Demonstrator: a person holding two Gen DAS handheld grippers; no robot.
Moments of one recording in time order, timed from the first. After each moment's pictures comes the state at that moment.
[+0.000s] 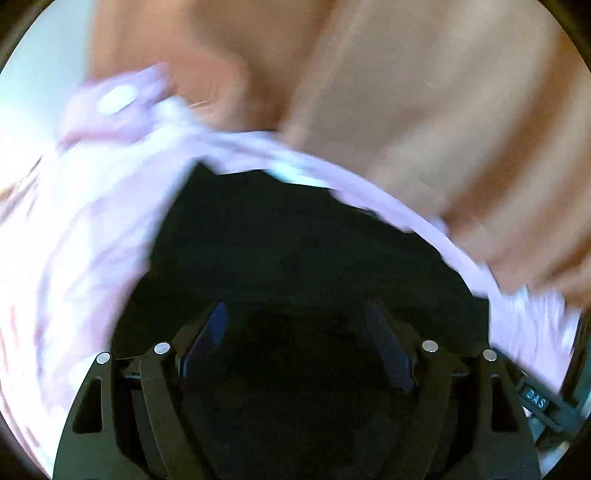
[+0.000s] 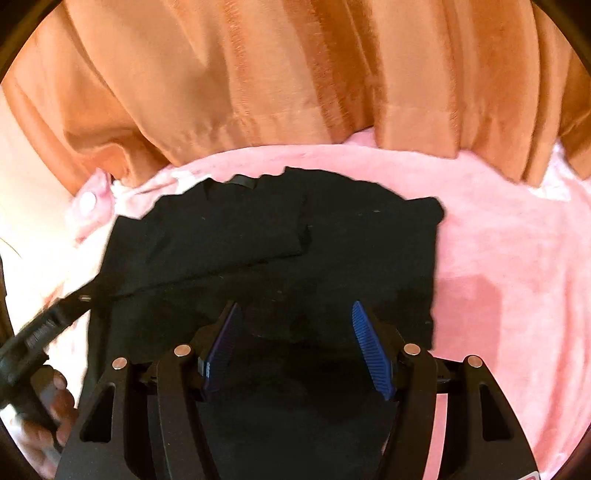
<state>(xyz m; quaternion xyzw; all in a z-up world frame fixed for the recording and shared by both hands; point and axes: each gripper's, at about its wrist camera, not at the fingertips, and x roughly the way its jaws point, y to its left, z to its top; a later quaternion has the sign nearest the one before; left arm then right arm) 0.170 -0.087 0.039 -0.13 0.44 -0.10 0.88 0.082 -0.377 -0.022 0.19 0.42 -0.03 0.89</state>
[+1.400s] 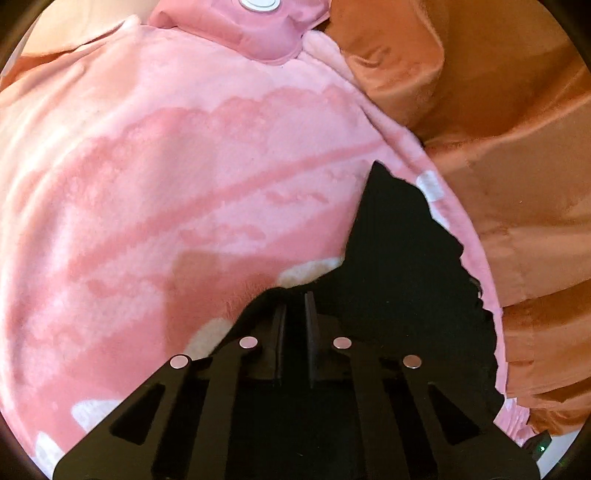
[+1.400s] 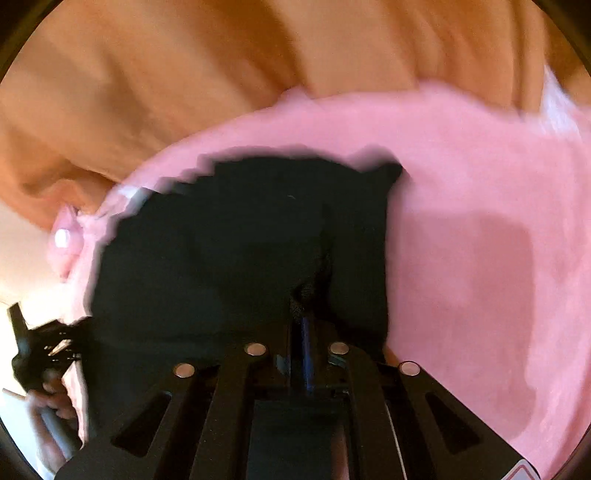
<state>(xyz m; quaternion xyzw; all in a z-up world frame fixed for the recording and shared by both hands) 0.231 -0.009 -0.043 -0.27 0.50 0.00 0.82 0.091 -0.448 -0.066 0.28 0.44 -0.06 0.85</state>
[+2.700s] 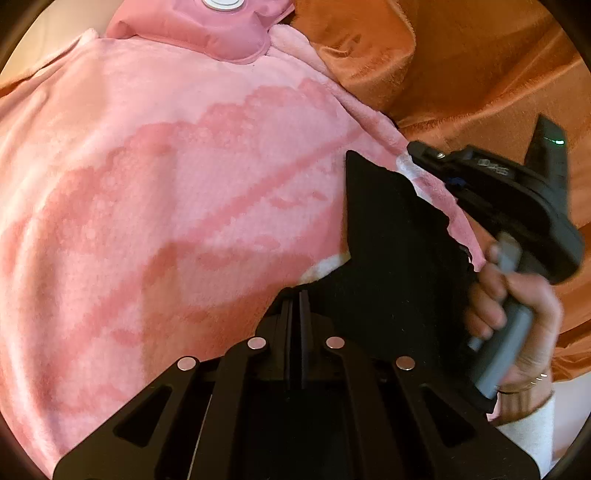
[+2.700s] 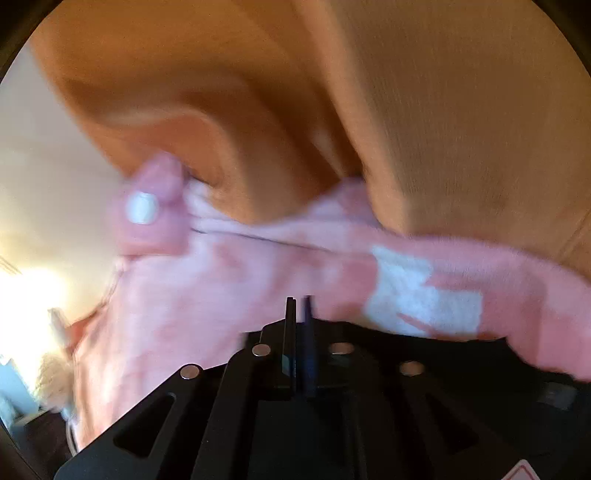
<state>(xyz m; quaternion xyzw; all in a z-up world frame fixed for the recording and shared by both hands) 0.236 0.020 -0.039 -0.23 0.50 -0.09 0.83 0.342 -0.193 -0.021 0.10 0.42 0.20 0.88</state>
